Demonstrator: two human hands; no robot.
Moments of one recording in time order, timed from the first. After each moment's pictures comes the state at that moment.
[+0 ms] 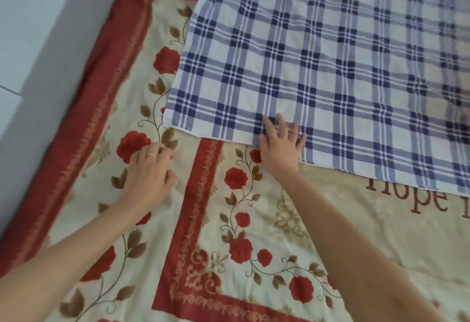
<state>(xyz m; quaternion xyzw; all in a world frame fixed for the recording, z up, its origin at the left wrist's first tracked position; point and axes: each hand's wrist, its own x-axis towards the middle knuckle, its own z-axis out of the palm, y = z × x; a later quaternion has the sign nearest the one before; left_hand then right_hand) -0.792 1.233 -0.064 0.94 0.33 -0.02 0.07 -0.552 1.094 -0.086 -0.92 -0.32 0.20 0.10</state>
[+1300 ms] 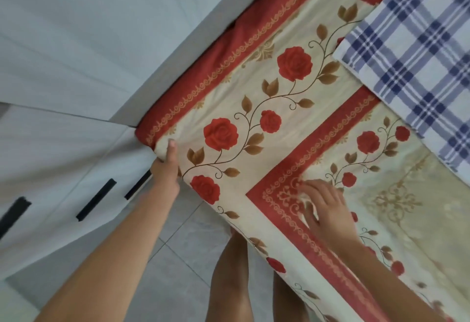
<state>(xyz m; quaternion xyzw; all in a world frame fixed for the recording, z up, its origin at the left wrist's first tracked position) -1.044 1.136 -0.064 0.09 0.84 0.24 0.48 -0.744 0.986 -0.065 -0.66 -0.70 0.23 0.14</state>
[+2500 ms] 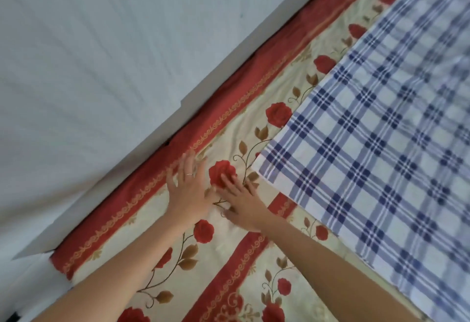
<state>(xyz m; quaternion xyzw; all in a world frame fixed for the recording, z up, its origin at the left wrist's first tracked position) -0.851 1.269 -0.020 0.75 0.61 -0.07 0.27 -0.698 1.224 -0.066 -0.56 -0.74 0.36 -0.09</state>
